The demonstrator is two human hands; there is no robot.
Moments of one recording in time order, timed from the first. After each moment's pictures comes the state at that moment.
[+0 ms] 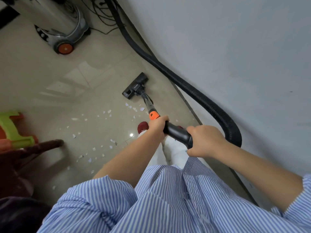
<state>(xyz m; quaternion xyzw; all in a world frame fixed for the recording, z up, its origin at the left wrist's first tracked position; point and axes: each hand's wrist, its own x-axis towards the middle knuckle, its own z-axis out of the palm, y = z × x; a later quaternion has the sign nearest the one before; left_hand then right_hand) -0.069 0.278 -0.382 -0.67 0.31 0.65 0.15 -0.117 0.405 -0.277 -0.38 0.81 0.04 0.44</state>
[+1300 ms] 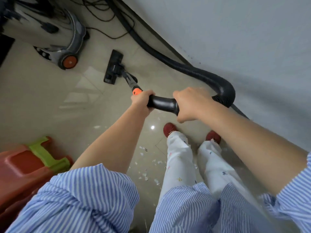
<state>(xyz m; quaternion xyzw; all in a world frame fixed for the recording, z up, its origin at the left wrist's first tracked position) -0.137 0.061 -0.452 -0.65 0.44 0.60 0.15 -0.183 0.204 -0.357 -0.32 0.84 -0.03 0.43</state>
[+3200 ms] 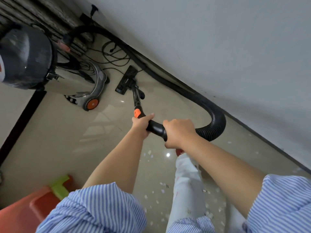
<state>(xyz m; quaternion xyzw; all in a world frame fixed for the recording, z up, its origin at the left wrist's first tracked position) -0.191 -0.032 -0.446 -0.62 0.52 0.56 0.17 -0.206 0.103 -0.389 -0.30 0.86 -0.13 0.39</state>
